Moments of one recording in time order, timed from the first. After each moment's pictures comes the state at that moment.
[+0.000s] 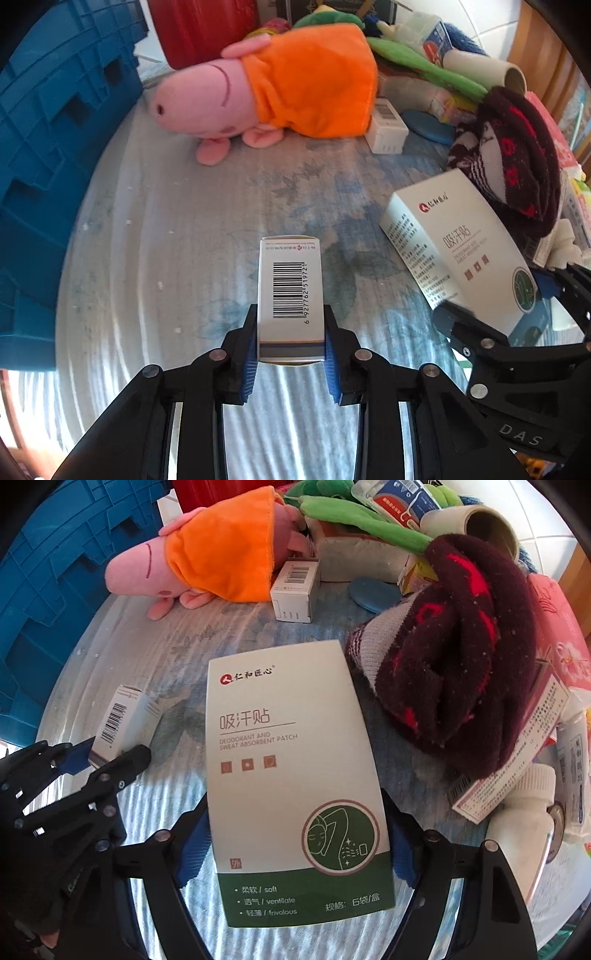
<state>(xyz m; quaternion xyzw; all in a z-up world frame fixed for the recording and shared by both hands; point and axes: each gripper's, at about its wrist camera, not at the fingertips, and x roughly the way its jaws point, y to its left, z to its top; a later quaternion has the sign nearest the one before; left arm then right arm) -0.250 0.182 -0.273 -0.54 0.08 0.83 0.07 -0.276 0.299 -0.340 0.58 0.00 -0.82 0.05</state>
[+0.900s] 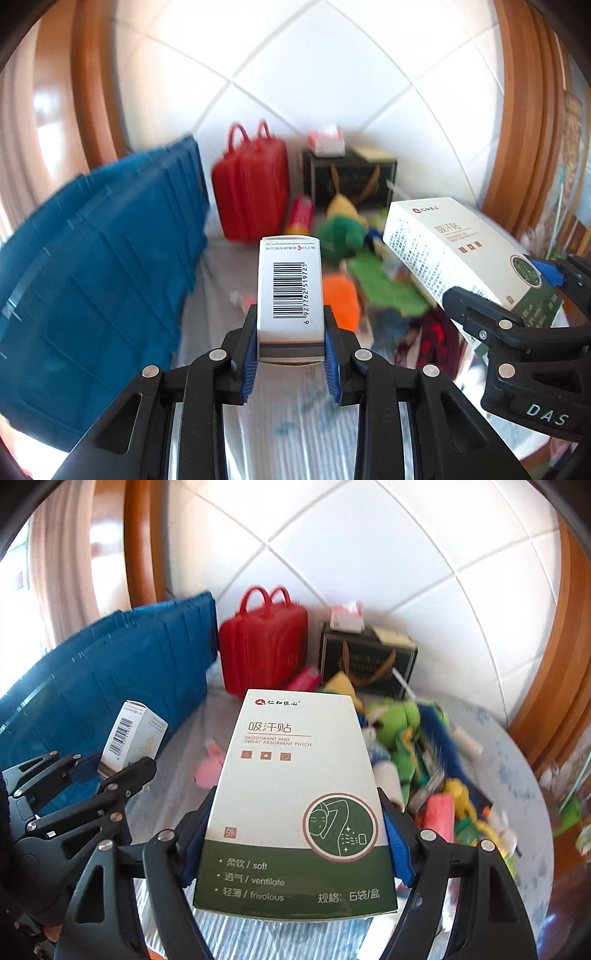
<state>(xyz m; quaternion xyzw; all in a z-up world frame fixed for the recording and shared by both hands) -0.270 0.141 -0.088 -0.33 0.05 0.94 0.04 -0.267 0.276 -0.092 0.35 0.05 -0.93 0.07</state>
